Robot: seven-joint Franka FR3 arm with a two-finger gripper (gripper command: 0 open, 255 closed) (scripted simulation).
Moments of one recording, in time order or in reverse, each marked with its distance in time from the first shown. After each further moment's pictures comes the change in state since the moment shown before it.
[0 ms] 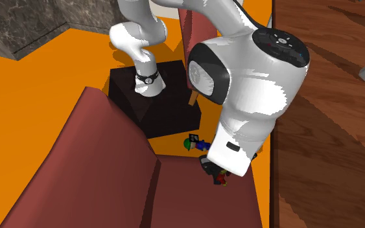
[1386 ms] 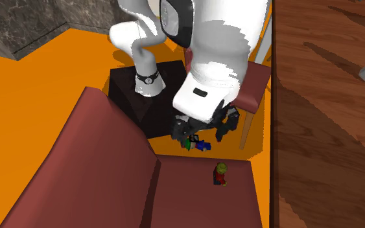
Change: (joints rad) arm -0.043 -0.265 -0.015 -0.180 0.056 -0.084 -0.063
